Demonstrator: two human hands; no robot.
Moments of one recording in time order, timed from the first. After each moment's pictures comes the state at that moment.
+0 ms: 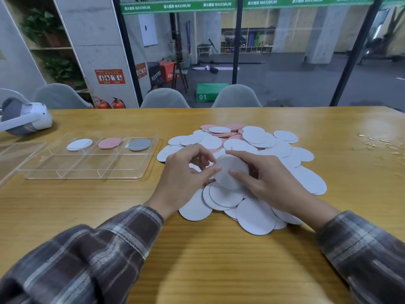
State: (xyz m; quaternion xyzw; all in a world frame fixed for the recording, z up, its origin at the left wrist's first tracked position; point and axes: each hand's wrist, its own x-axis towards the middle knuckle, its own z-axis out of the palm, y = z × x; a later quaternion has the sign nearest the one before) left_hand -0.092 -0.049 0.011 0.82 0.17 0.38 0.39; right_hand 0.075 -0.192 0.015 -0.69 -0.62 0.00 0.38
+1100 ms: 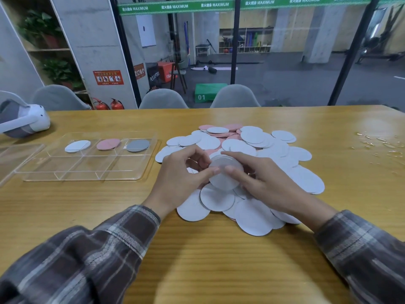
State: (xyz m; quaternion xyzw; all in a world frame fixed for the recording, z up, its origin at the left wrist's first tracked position) left_hand -0.092 -0.046 0.009 0.80 0.19 0.36 0.43; right_hand 0.068 -0.193 0.020 -0.68 -0.61 0.09 0.40
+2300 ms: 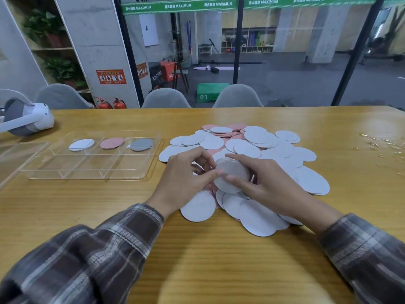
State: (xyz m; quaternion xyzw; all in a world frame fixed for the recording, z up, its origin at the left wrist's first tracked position) left_hand -0.095 -0.046 0.012 0.83 0.18 0.35 0.39; right_hand 0.067 -0.191 0.014 -0.69 -0.63 0.04 0.36
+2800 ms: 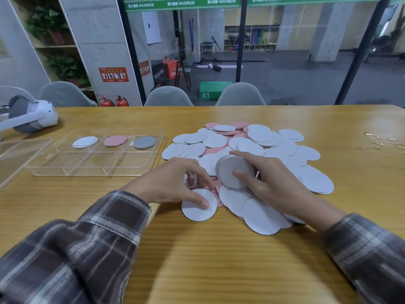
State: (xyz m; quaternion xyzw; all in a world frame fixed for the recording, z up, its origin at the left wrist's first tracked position) left_hand -0.122 -0.018 0.028 0.93 0.17 0.07 0.31; right_hand 0.069 -0.188 0.011 -0.71 -0.61 0.00 0.34
